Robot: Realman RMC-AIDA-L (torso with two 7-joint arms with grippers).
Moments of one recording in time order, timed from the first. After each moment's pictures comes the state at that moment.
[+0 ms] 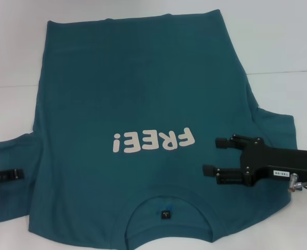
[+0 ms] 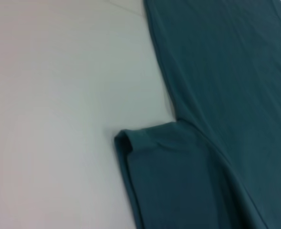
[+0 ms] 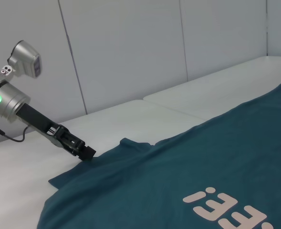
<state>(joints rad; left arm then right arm) -0.50 -2.05 0.52 0.80 2.44 1.21 -2.23 0.53 2.09 -0.56 -0.59 -2.07 -1.50 1.23</state>
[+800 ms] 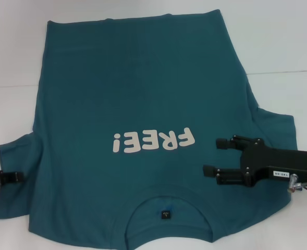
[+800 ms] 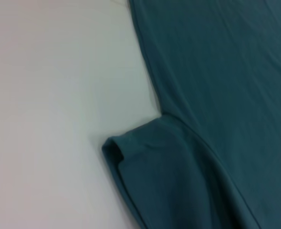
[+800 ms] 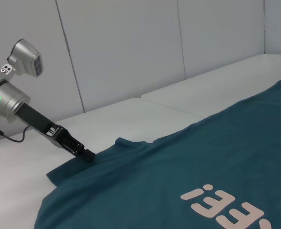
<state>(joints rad) -0.51 -2.05 0.54 0.77 2.43 1.21 -2.22 0.52 2.09 -0.56 -0.59 -2.07 -1.49 1.23</state>
